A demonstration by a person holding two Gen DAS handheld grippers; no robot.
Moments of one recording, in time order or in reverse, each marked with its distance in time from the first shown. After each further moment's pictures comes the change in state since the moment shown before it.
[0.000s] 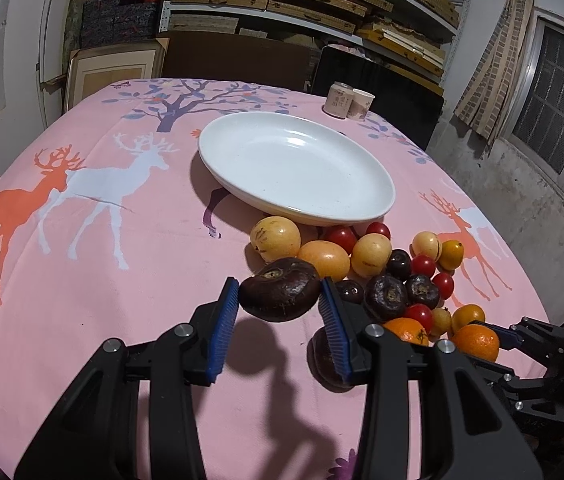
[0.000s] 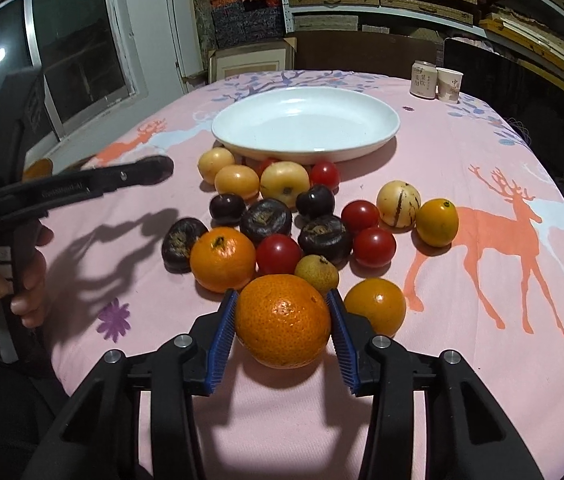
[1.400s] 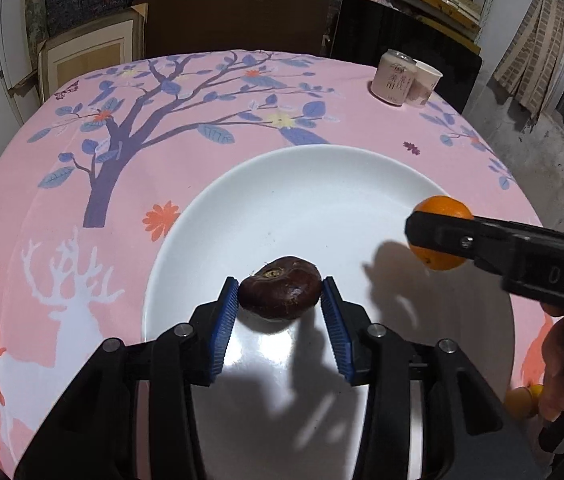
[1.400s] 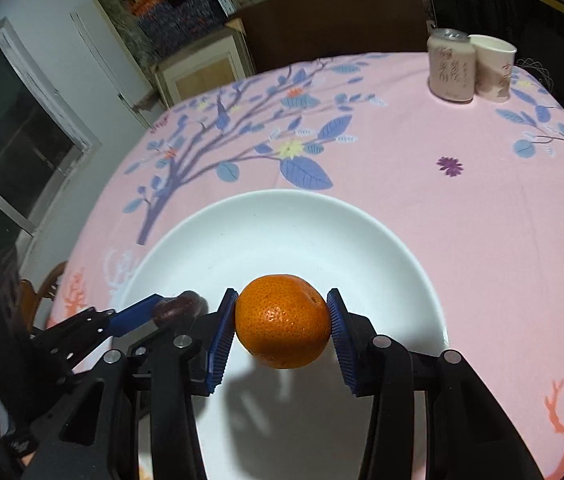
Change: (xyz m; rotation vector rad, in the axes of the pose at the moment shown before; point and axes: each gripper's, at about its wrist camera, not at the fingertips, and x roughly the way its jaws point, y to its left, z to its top) left arm 0.205 0.026 0.173 0.059 0.212 0.075; right arm 0.203 -0.095 0.247 0.260 0.157 0.063
